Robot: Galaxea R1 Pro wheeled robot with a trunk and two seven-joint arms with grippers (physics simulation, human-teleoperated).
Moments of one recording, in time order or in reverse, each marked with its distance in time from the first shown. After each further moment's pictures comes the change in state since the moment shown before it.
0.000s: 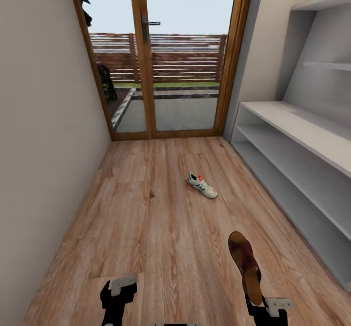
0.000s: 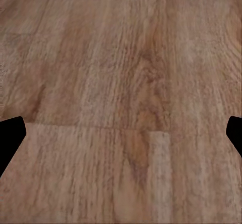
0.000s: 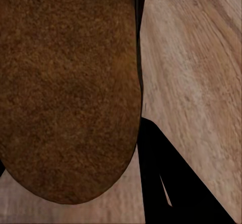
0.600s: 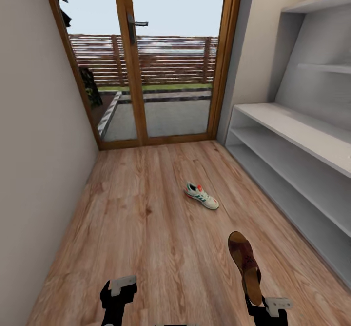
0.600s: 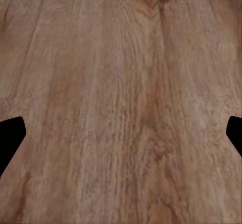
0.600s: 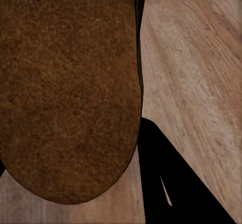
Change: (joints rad) left arm 0.000 0.000 0.000 0.000 0.000 0.000 0.000; right arm 0.000 0.001 0.000 0.000 0.000 0.001 0.000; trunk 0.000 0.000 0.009
